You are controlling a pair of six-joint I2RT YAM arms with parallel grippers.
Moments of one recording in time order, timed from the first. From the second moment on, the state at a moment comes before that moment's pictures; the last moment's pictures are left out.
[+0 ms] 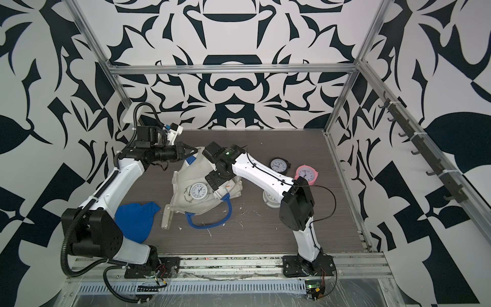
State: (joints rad) left arm -0.11 1.48 1.30 -0.52 0.87 -0.33; right arm 0.86 1.99 1.91 -1.12 0.05 0.19
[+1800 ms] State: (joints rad) left arm -0.11 1.48 1.30 -0.52 0.87 -0.31; right arm 0.94 2.00 1.83 -0.97 -0.18 0.28
